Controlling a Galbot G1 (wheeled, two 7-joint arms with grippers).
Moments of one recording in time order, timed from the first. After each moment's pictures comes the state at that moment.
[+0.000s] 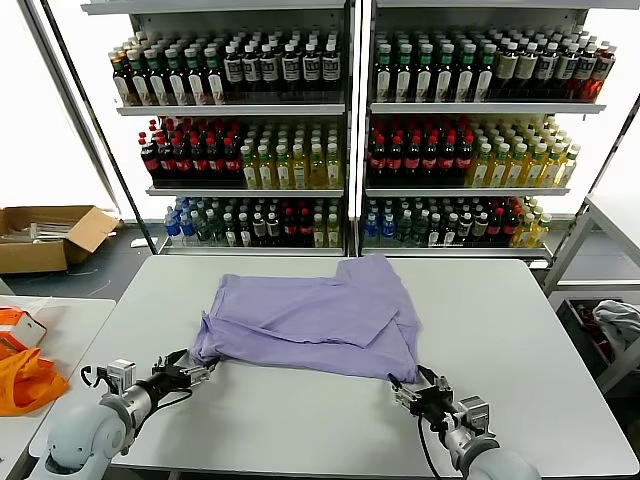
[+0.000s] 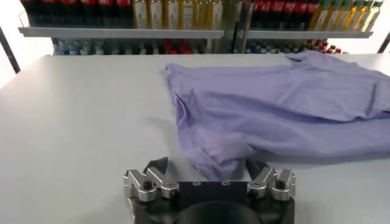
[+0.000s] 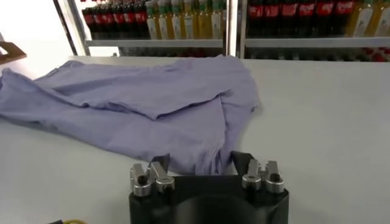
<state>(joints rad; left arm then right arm) 1.26 -0.99 -0.57 -1.74 -0.55 0.56 0.26 -1.39 1.06 0.32 1.99 0.51 -0.44 0.09</state>
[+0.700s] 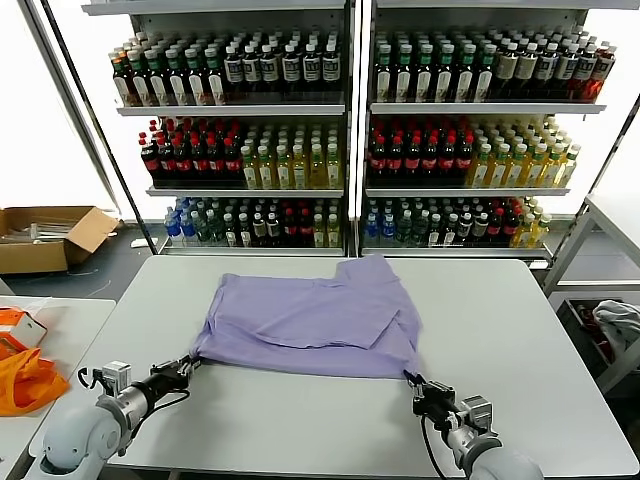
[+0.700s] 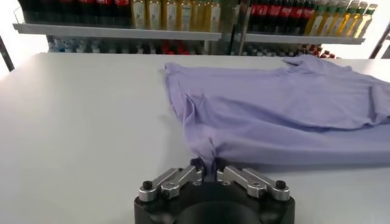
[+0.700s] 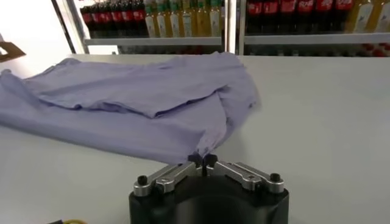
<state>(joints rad) 1.29 -0.96 -0.58 -1.74 -0.57 0.55 0.28 -1.40 1.01 0.34 1.98 0.53 -0.42 0.05</state>
